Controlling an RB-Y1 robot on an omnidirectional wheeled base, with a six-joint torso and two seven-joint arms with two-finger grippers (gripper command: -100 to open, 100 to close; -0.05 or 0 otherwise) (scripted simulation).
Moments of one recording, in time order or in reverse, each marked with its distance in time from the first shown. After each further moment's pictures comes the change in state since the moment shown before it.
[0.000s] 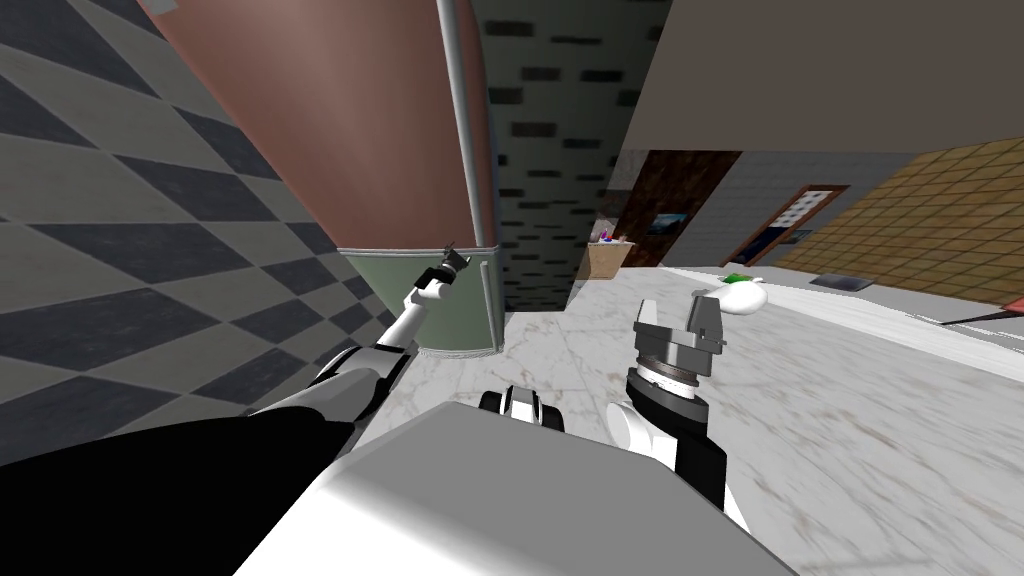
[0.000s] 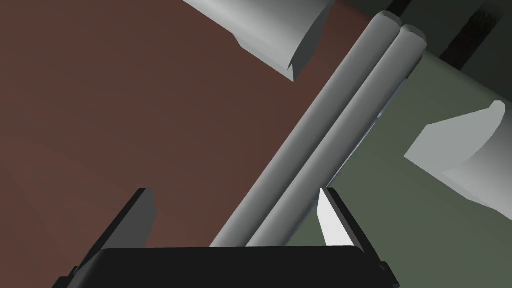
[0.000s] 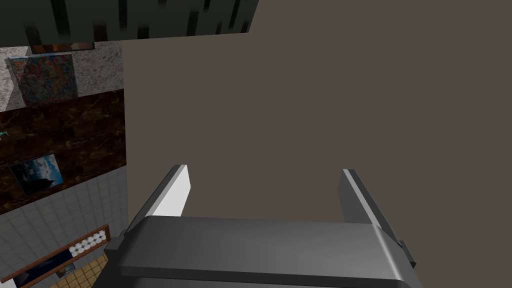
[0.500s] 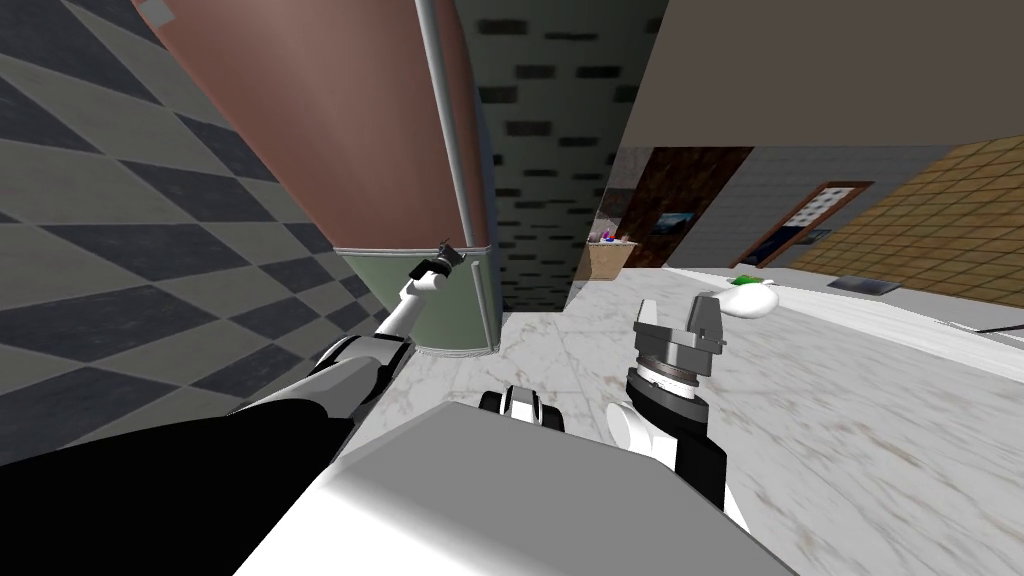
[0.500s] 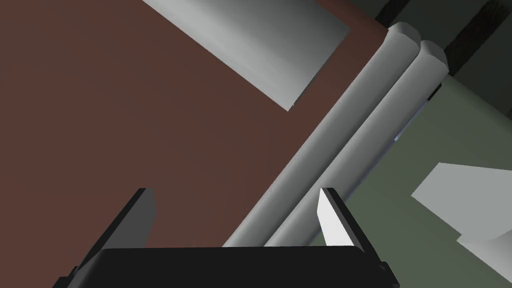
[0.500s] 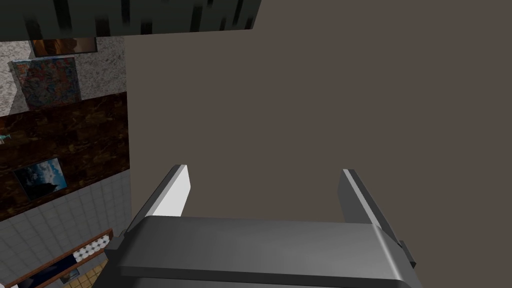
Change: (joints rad) left arm -0.097 0.048 0.018 0.124 0.063 0.069 0.008; right arm 0.000 0.000 0.000 0.000 0.000 0.000 0.000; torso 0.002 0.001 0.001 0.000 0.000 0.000
